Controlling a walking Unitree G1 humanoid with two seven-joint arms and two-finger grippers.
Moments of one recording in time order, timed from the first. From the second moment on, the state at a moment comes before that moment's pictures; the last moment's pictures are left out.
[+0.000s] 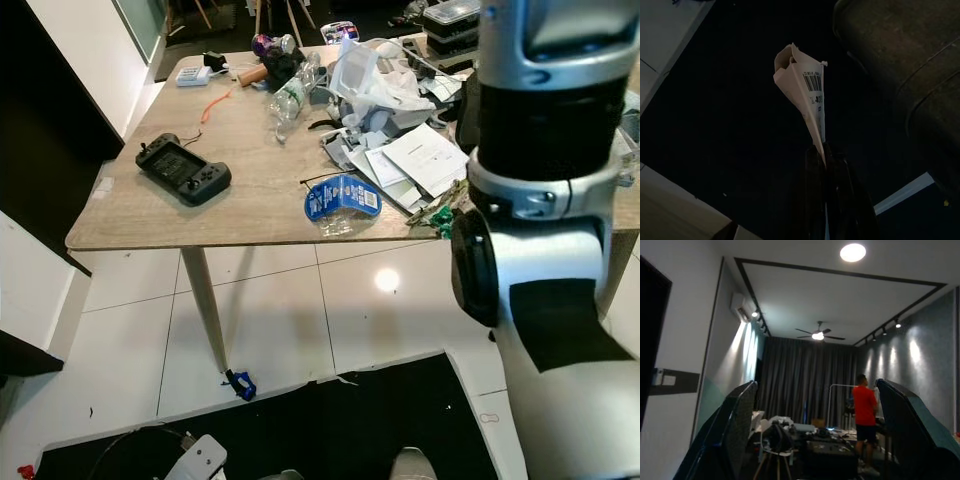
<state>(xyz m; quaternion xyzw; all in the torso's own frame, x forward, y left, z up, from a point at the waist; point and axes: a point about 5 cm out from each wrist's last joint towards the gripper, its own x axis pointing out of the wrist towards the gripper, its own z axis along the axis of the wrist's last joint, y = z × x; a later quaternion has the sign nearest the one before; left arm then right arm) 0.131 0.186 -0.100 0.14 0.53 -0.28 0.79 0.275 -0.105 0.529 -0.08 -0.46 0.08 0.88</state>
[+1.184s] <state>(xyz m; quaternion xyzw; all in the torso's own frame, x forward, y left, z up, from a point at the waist) 0.110 0.183 -0.106 0.12 0.55 -0.31 0.77 0.284 -0.154 0.168 -0.02 0.06 0.44 0.90</state>
